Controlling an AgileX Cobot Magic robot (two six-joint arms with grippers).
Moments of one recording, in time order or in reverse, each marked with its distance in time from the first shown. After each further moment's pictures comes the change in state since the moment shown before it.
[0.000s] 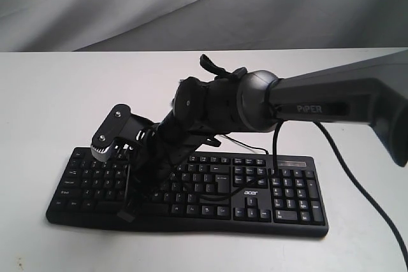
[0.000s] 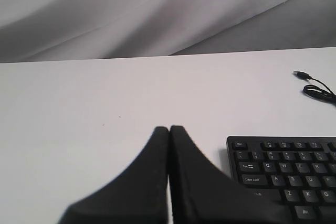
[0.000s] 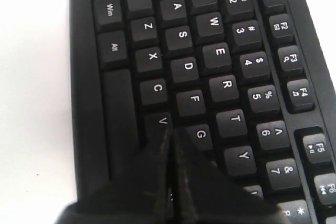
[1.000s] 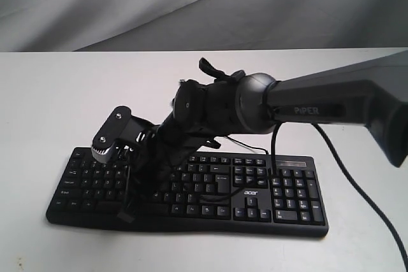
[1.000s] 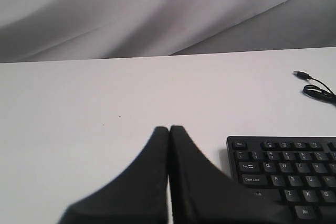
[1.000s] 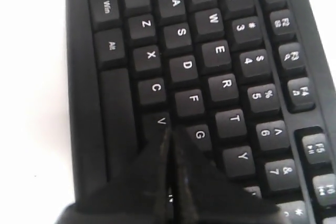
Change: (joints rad) left arm 0.000 0.000 0.000 0.000 0.000 0.000; right arm 0.000 0.003 0.000 0.003 -0.007 0.000
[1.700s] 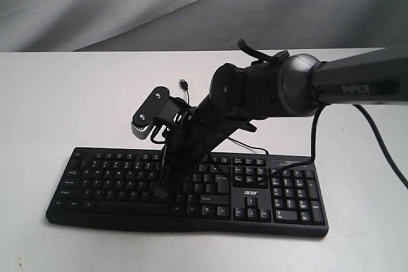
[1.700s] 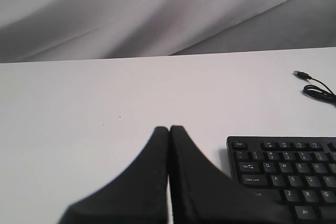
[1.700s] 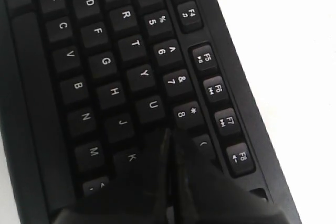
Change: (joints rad) left arm 0.000 0.000 0.000 0.000 0.000 0.000; right arm -0.099 -0.081 0.097 -0.106 -0.034 0.094
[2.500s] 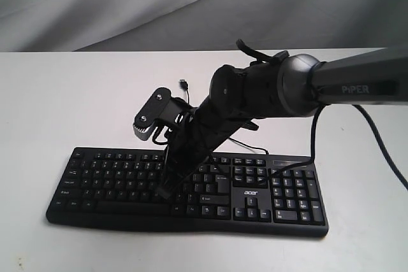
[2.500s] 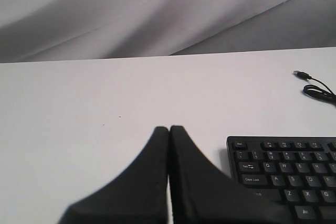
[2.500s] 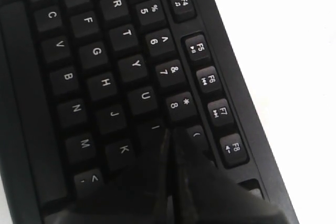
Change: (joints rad) left arm 0.000 0.000 0.000 0.000 0.000 0.000; right arm 0.000 0.002 0.000 -0.052 0.000 0.047
